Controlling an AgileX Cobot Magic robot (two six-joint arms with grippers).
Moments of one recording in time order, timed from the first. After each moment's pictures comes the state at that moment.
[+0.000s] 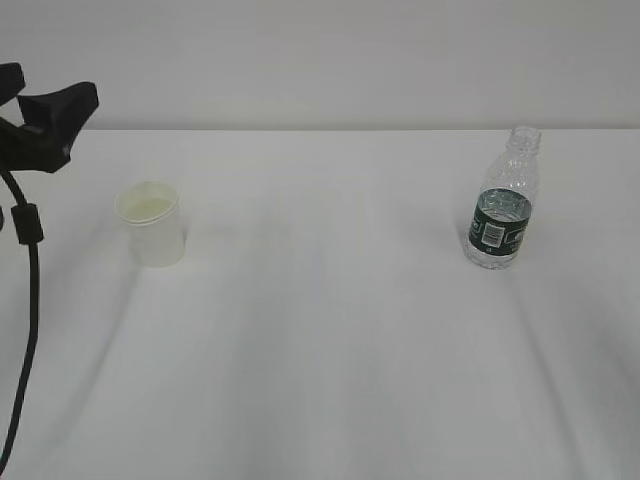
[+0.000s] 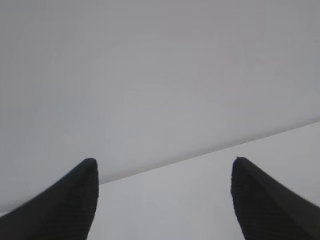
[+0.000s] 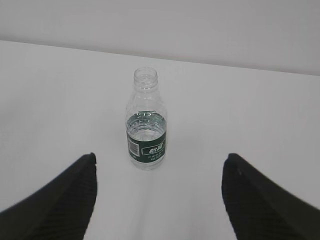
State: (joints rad) left arm -0.15 1.44 -0.55 0.22 -0.84 -0.09; right arm 0.14 0.81 -0.49 -0.12 0.17 0.06
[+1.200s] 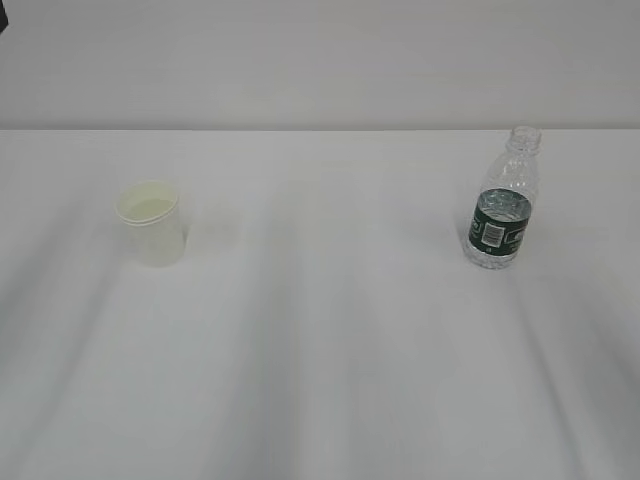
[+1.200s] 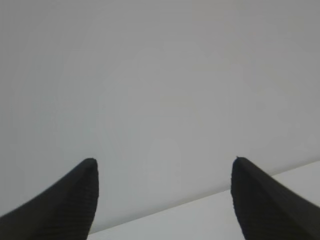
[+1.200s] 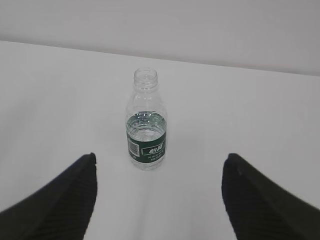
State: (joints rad) left arm -0.15 1.07 -0.55 0.22 -0.58 -0.09; right arm 0.14 0.81 -0.49 -0.12 0.17 0.06
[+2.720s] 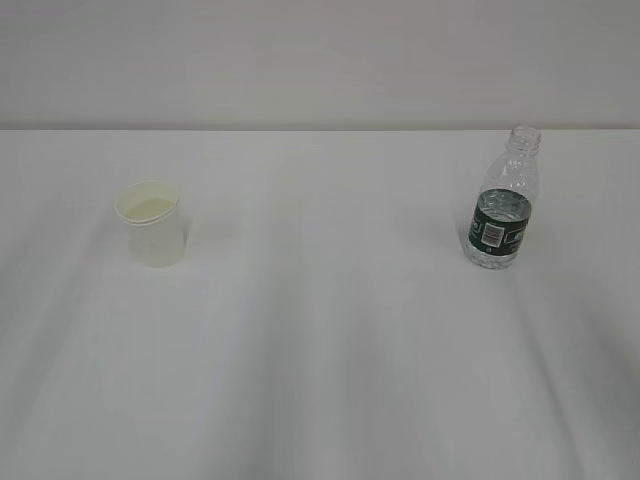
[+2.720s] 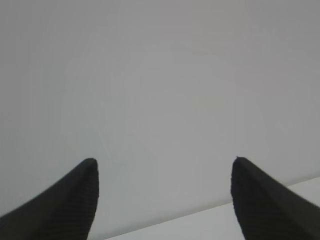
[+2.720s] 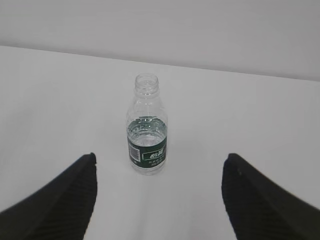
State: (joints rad) left arm -0.15 0.72 -0.55 0.22 -0.27 -0.09; right arm 0.14 0.81 -0.49 -0.12 0.15 0.06
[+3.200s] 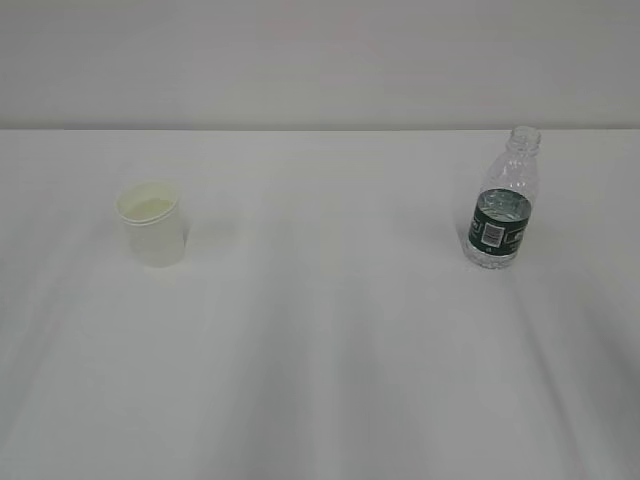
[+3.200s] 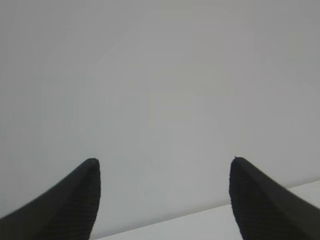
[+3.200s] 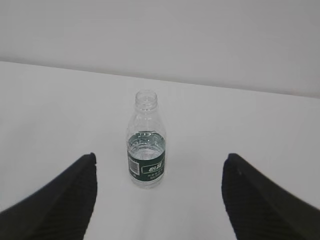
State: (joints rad) left arm -0.15 0.58 -0.55 0.22 -0.14 -0.09; right arm 0.14 0.75 -0.49 -0.12 0.15 0.06
